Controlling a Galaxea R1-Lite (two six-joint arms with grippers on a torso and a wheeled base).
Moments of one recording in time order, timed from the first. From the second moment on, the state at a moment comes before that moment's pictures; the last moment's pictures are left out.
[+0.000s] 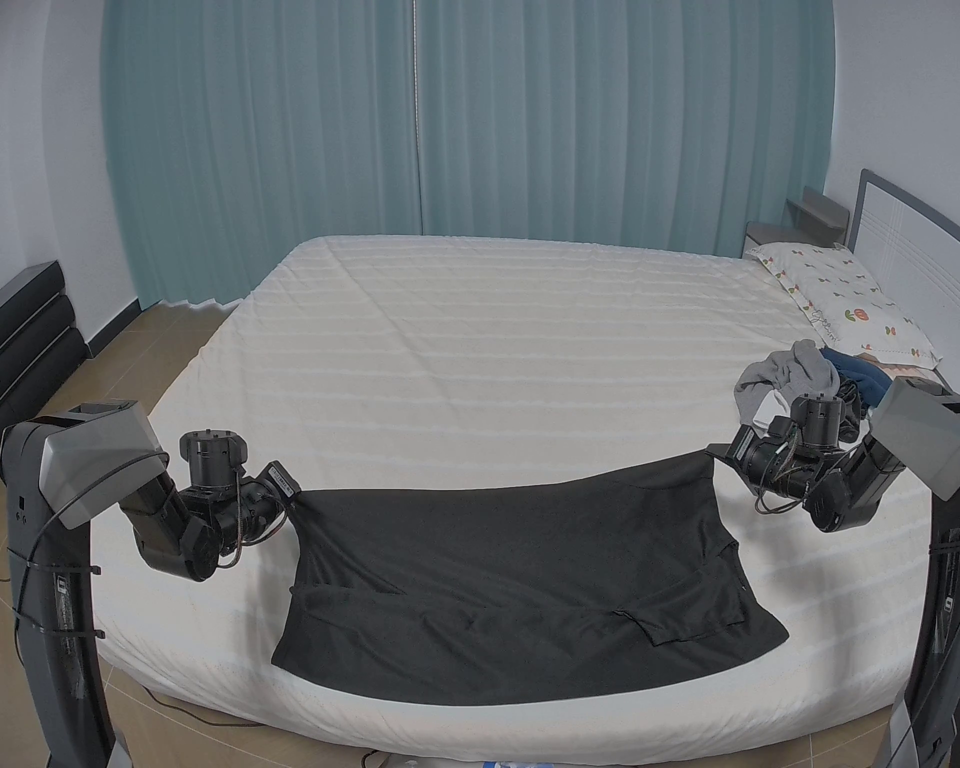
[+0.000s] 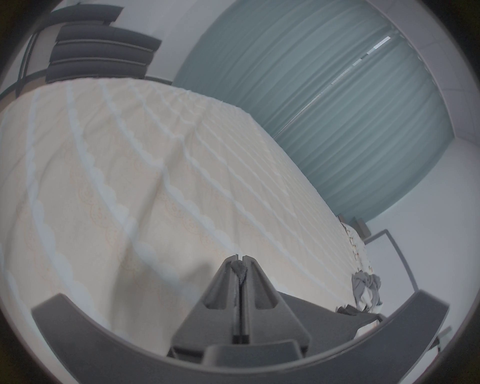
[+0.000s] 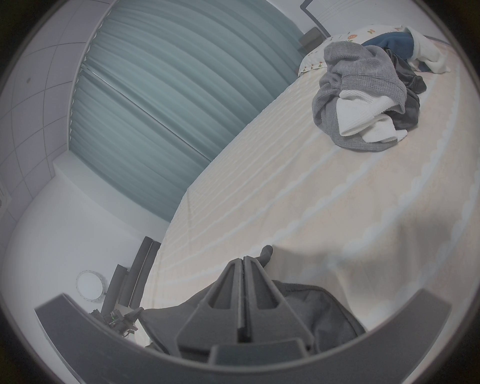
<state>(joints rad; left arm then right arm) -0.04 2.37 -0.91 -0.99 -0.12 -0.78 -0.03 2.37 -1.05 -0.94 0.40 0.70</state>
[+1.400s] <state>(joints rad) -0.06 2.34 -0.74 -1.16 -0.02 -0.58 -0.10 2.26 -0.80 -1.13 0.51 0.66</state>
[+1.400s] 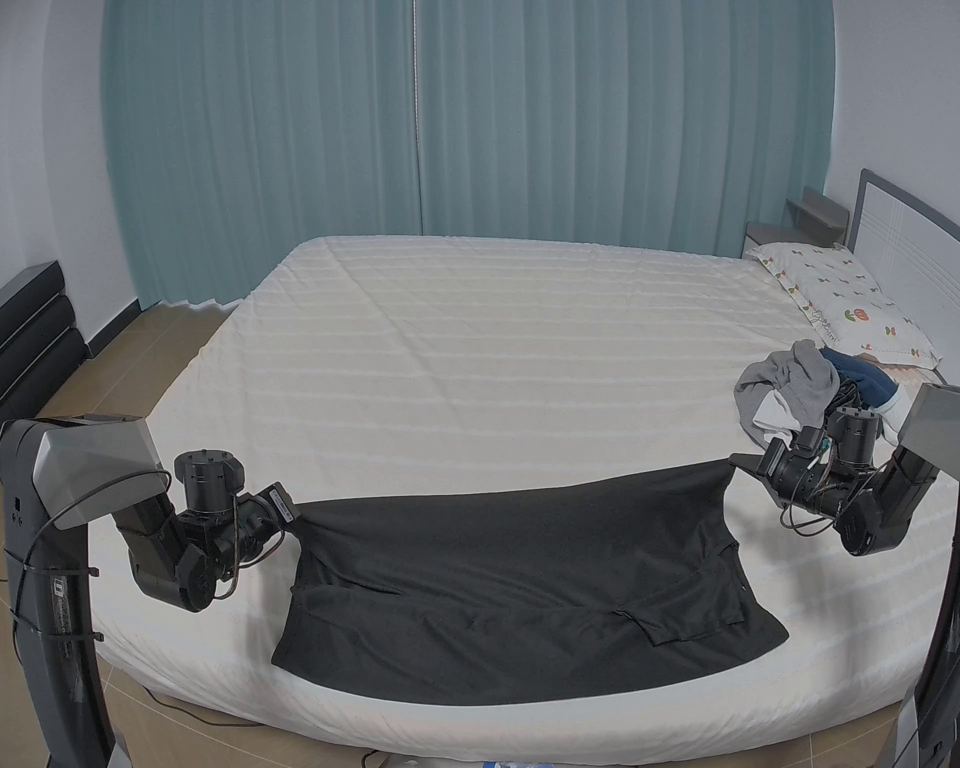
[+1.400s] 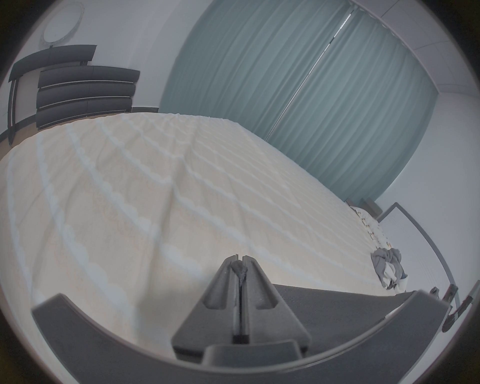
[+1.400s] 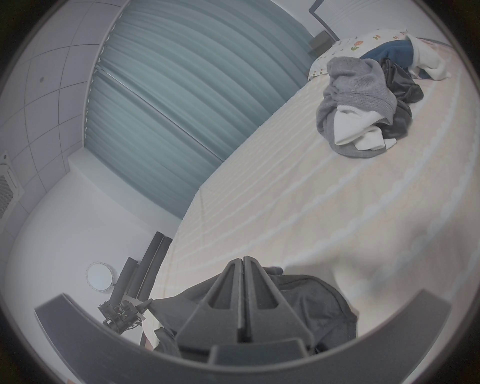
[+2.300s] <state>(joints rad) -0.17 2.39 -0.41 -1.40 0.01 -0.43 -0.11 2.30 -0.50 -1.12 0.51 0.28</state>
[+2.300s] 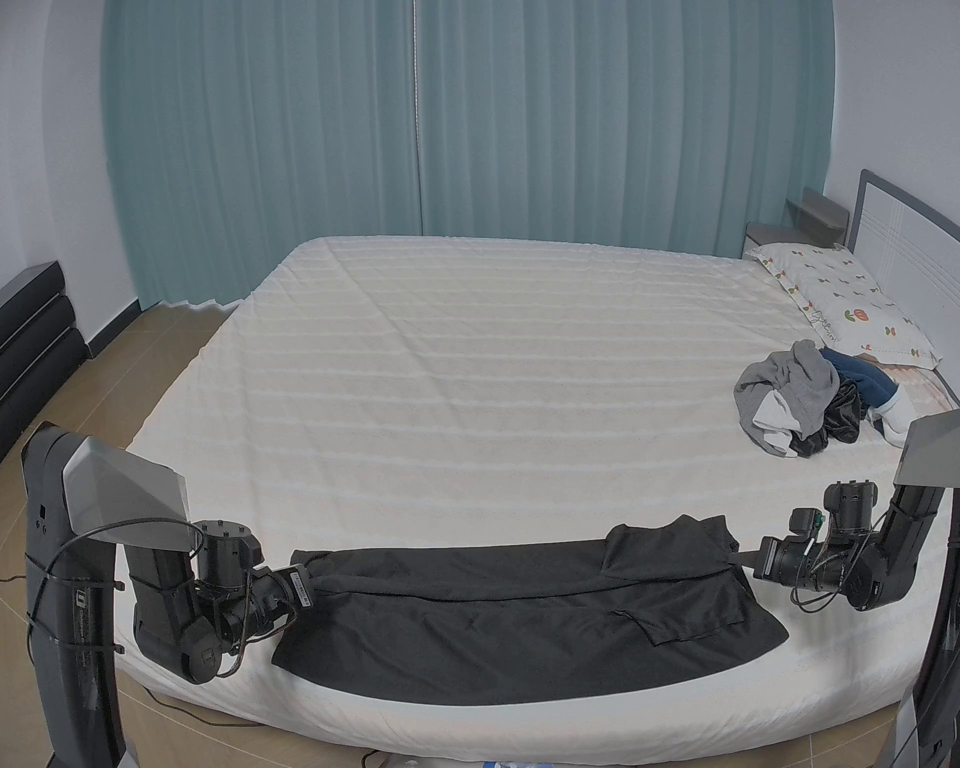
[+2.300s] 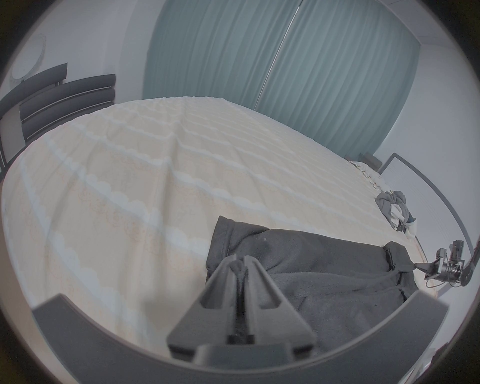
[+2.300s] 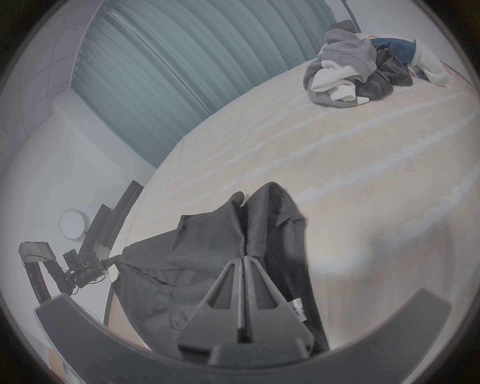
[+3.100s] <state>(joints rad) -0.13 2.28 -0.36 -1.45 0.00 -0.80 -0.03 2.20 -0.56 -1.09 0.46 0.41</state>
